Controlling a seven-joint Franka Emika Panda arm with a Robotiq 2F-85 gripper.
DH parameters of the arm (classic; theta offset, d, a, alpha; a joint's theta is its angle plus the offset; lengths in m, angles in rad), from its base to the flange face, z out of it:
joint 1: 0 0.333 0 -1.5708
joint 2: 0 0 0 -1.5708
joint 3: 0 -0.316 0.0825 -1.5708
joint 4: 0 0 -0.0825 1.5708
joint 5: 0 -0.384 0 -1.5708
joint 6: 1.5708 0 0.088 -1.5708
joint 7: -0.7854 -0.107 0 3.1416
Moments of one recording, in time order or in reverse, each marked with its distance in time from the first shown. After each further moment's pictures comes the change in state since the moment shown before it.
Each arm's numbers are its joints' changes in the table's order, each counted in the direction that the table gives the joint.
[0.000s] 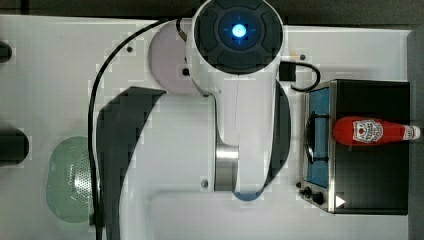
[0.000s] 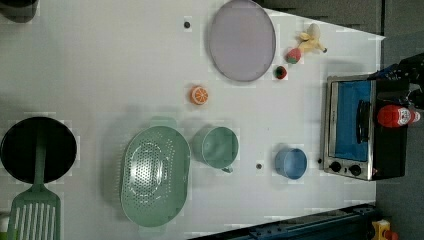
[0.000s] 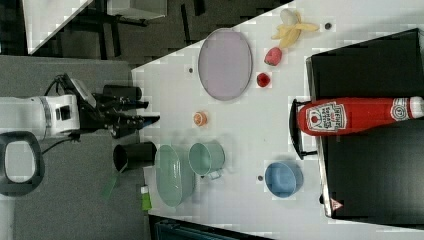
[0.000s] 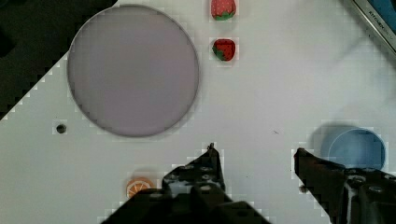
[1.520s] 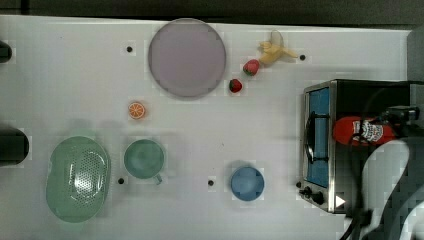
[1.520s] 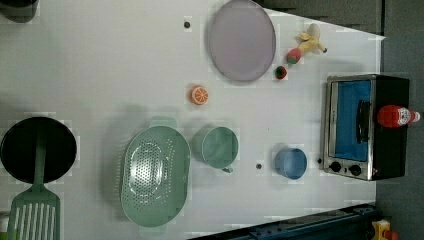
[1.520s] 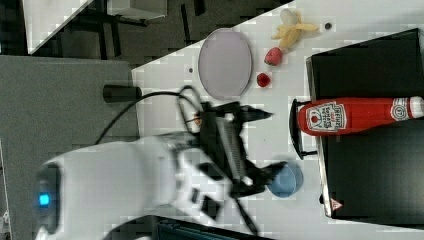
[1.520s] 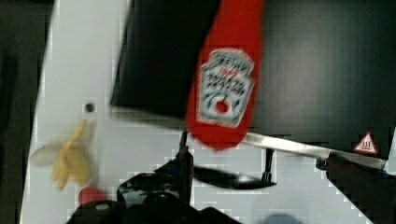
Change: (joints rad) arm -0.123 0.015 0.505 -0.094 0.011 0.183 -0.036
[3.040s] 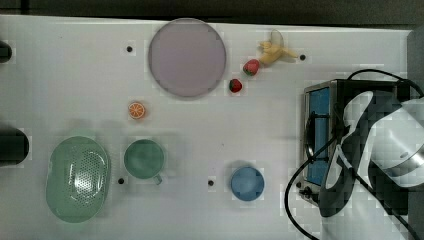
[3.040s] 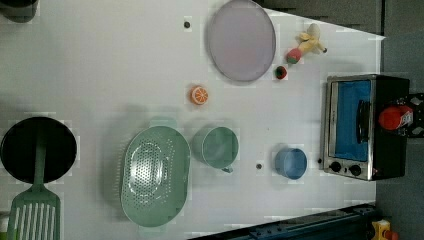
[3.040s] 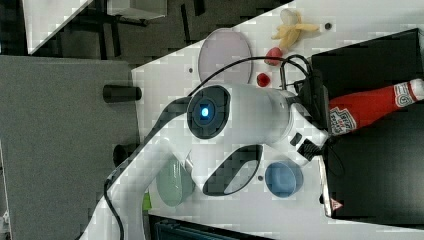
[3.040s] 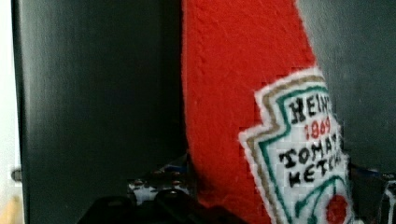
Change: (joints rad) arm -0.023 0.412 0.046 0.067 -0.208 0.159 -0.002
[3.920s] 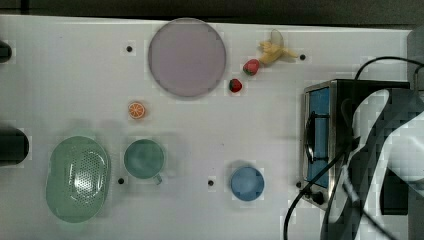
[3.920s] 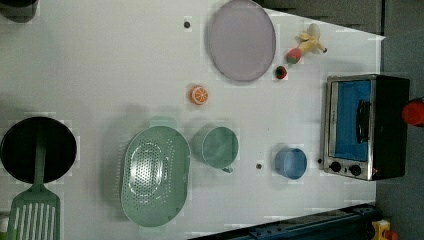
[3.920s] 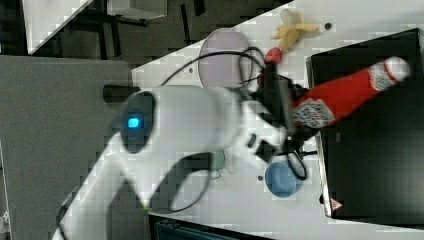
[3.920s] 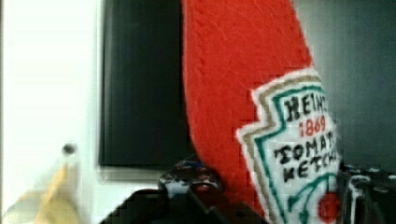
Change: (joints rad) arm 0.035 -0.146 -0.006 0.053 0.101 -0.097 0.020
